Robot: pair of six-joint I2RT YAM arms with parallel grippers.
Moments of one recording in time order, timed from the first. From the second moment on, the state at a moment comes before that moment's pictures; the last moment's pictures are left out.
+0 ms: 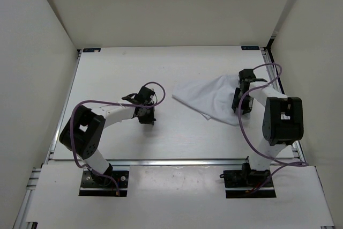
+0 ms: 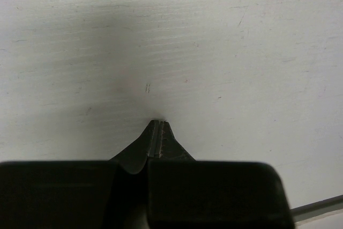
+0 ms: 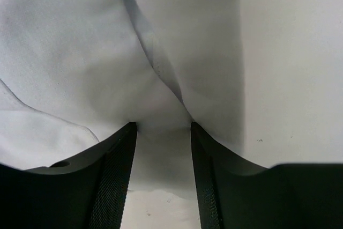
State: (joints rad) left arm -0.57 1.63 0.88 -0.38 0.01 -0.55; right arm 0.06 1.73 1.09 -0.68 0.16 0.29
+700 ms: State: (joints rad) left arm -0.47 1.59 0.87 -0.42 0.02 -0.55; right arm 0.45 1.84 1.16 -0.55 -0.44 0.32
